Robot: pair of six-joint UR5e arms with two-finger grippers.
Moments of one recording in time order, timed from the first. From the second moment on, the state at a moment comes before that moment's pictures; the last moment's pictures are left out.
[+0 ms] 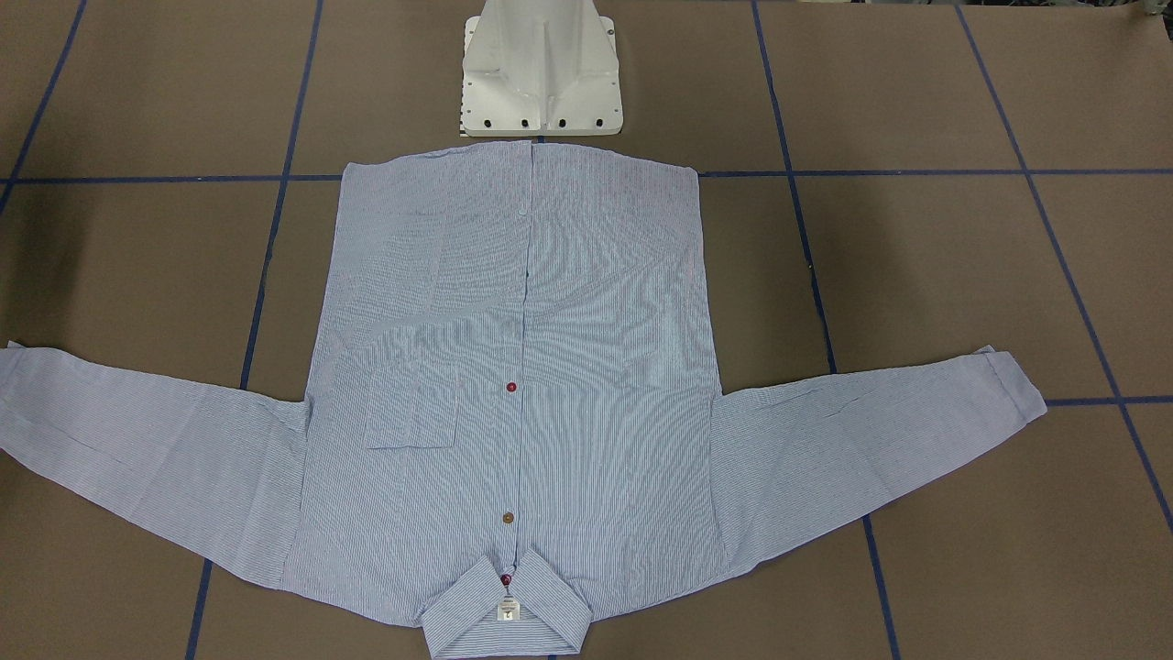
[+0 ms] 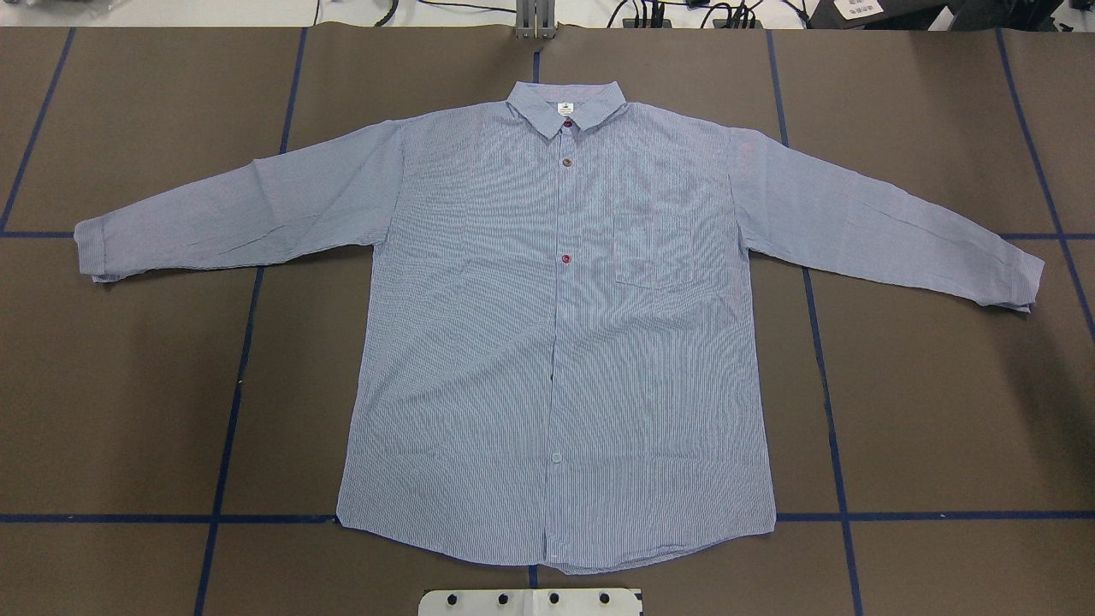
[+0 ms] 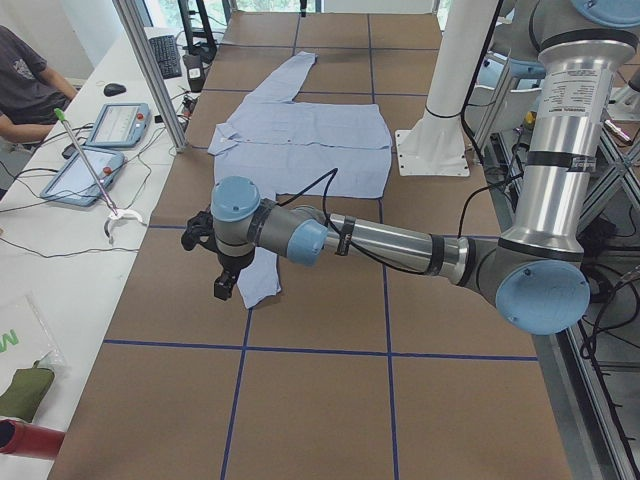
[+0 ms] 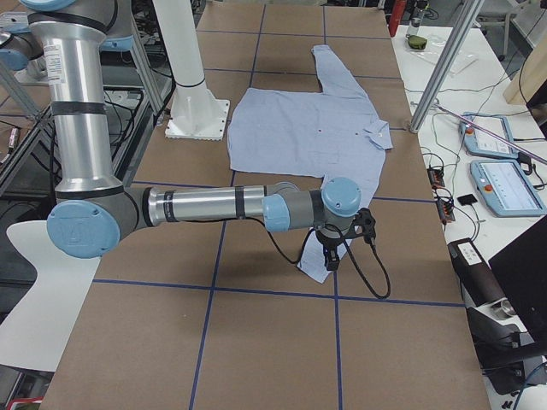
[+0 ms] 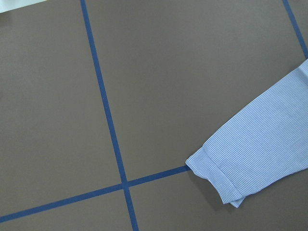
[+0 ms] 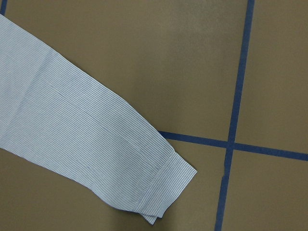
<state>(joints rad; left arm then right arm) -1.51 -1.69 -1.64 -1.77 -2.39 -0.02 1.47 -1.51 1.56 -1.38 2.43 0.08</state>
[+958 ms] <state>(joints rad) -1.51 -1.65 -1.64 -1.85 -2.43 -0.06 1.27 -1.57 1.38 -0.85 2.35 0.73</state>
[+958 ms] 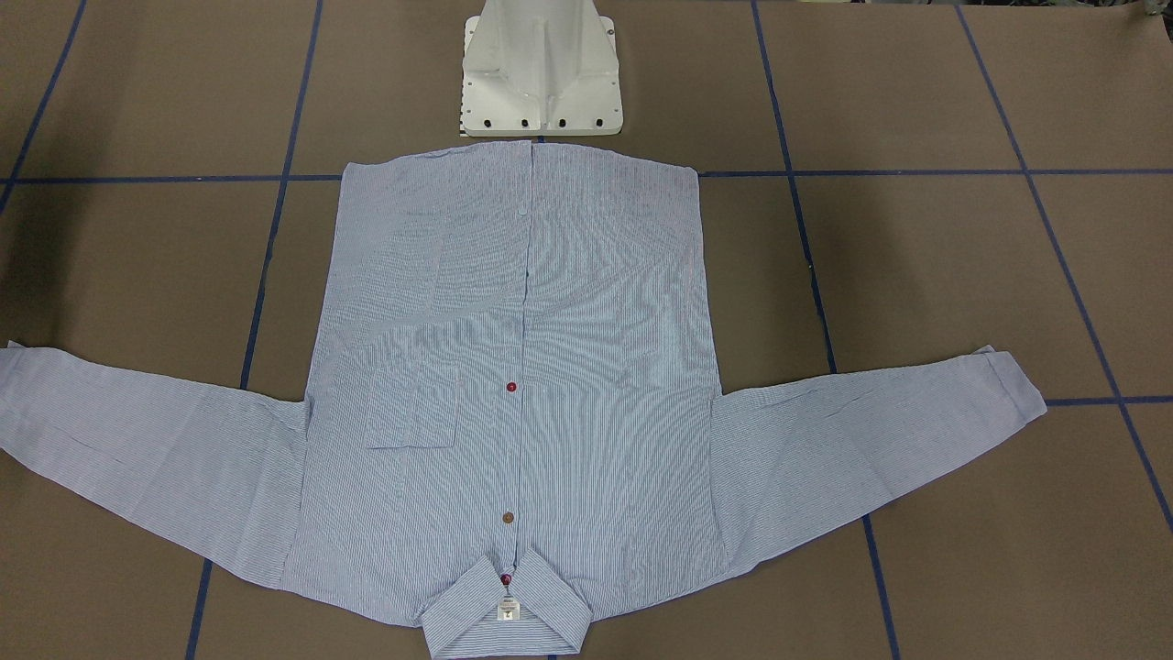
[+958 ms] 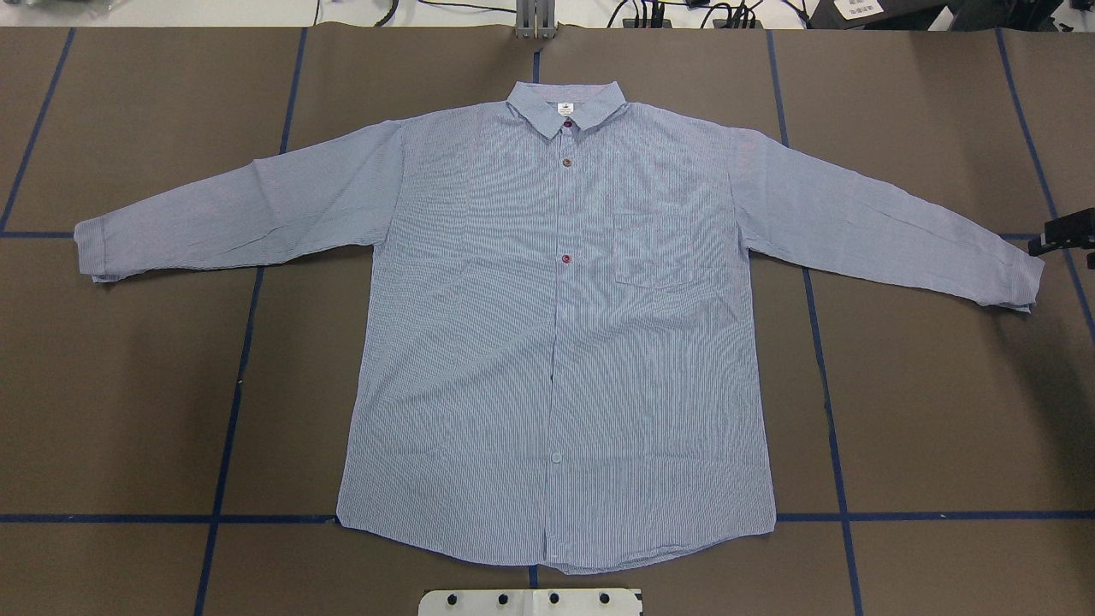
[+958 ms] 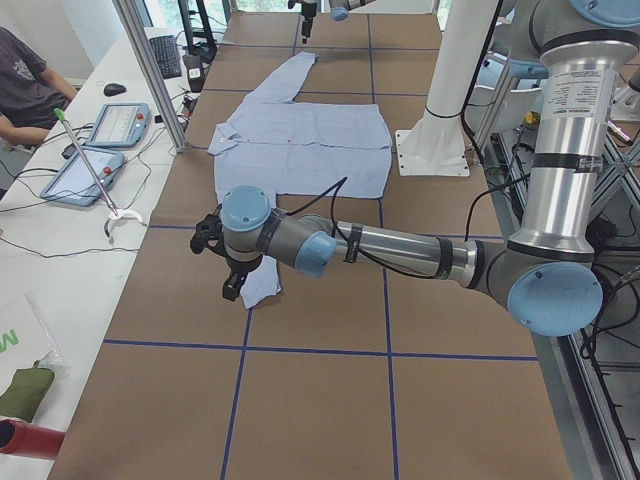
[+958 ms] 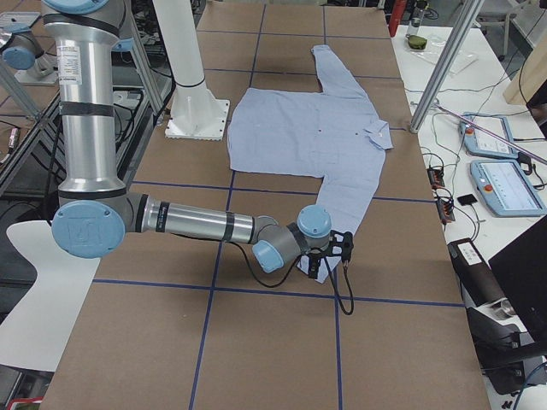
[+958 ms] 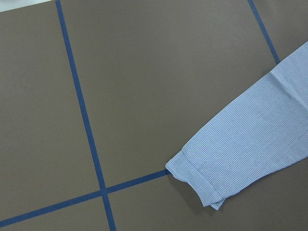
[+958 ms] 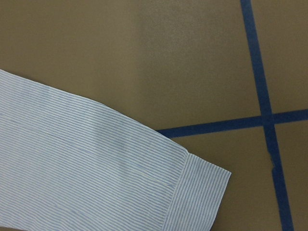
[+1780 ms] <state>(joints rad) -1.52 -1.65 -1.65 -1.86 -2.44 -0.06 1.20 -1.59 1.33 -0.79 2.29 0.74</state>
